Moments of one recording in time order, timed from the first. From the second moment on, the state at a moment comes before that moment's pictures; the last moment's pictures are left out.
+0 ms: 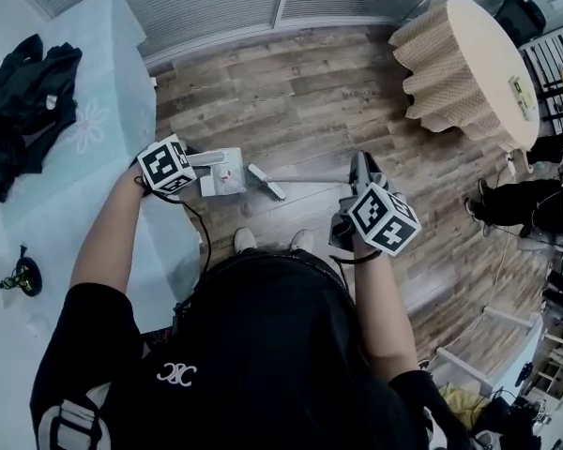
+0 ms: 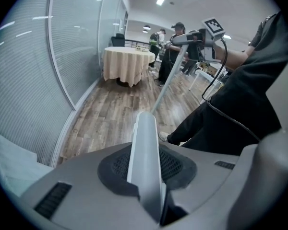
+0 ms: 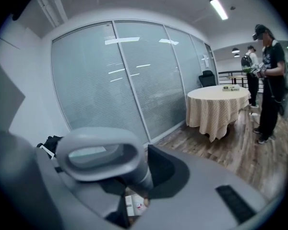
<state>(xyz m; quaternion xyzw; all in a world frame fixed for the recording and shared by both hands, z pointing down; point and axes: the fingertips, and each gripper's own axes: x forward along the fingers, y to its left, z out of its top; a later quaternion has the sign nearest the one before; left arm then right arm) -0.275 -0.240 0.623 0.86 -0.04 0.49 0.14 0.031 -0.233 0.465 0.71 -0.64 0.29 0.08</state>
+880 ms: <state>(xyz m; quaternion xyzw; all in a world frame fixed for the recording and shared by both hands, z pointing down) -0.117 -0.188 0.536 0.91 -0.16 0.35 0.17 0.195 -0.146 0.419 0.76 -0.60 0.24 0.08</state>
